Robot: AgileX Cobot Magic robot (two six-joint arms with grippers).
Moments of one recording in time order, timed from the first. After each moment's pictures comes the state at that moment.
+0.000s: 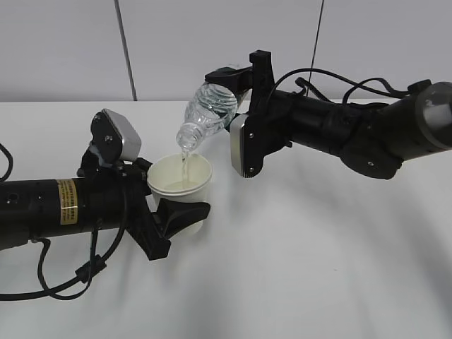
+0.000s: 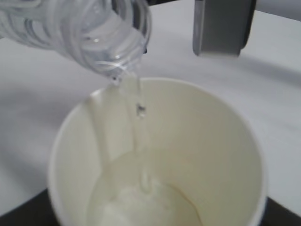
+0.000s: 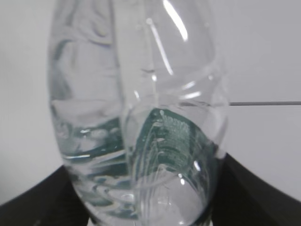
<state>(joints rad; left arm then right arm) -0.38 1.81 -0.62 0.91 -0.87 -0.41 0.32 2.05 -1.14 -0.65 -0.86 -1.13</state>
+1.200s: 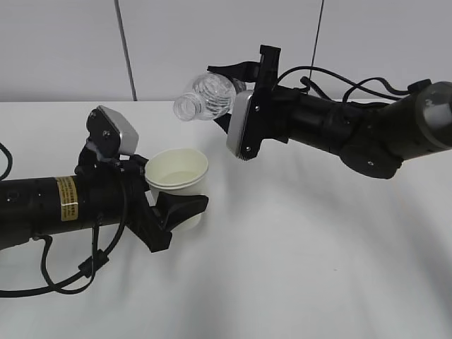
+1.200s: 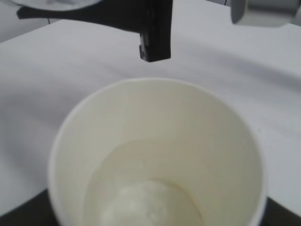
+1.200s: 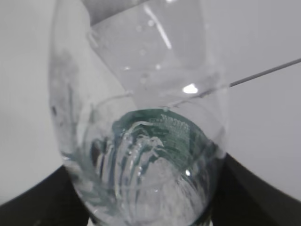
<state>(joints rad) -0.38 1.81 -0.62 0.86 -0.87 -0.41 0.32 2.05 -1.15 -0.65 -0.91 -0.81</state>
